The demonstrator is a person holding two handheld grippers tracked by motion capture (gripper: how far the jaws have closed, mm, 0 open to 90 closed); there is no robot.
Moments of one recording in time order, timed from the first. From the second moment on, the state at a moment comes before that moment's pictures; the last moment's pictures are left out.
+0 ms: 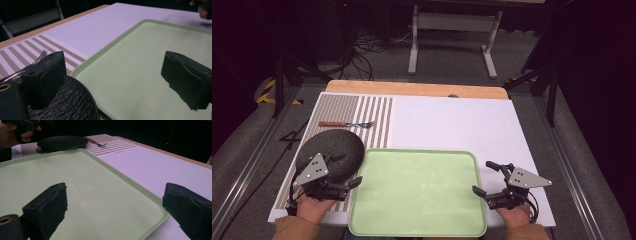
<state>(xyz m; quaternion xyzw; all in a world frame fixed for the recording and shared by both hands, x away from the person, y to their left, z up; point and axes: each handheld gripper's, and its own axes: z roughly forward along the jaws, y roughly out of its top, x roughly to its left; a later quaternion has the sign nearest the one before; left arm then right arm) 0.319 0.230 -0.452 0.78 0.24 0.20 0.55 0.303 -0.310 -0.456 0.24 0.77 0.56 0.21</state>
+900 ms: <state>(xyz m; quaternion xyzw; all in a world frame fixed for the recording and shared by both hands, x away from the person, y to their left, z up) 0.363 0.239 -0.401 0.87 0.20 0.19 0.40 0.303 -0.310 -0.456 0.24 0.77 0.56 0.21</state>
